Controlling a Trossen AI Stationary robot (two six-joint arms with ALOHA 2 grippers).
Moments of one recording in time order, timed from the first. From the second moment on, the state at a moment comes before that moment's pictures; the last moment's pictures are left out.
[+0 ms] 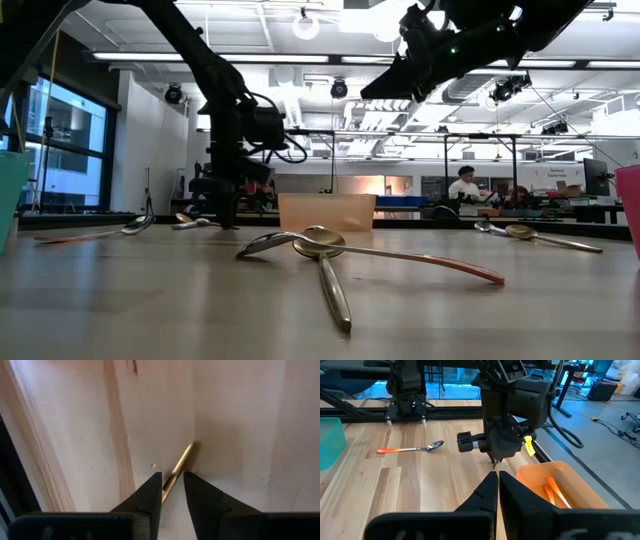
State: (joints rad) left arm 0.64 1.94 1.19 -0.68 -0.16 0.76; right arm -0.25 1.29 0.70 0.32 0.03 -0.11
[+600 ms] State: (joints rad) left arm 0.57 1.89 1.18 -0.68 -0.28 0.83; right arm -0.25 1.29 0.70 0.36 0.03 -0.14
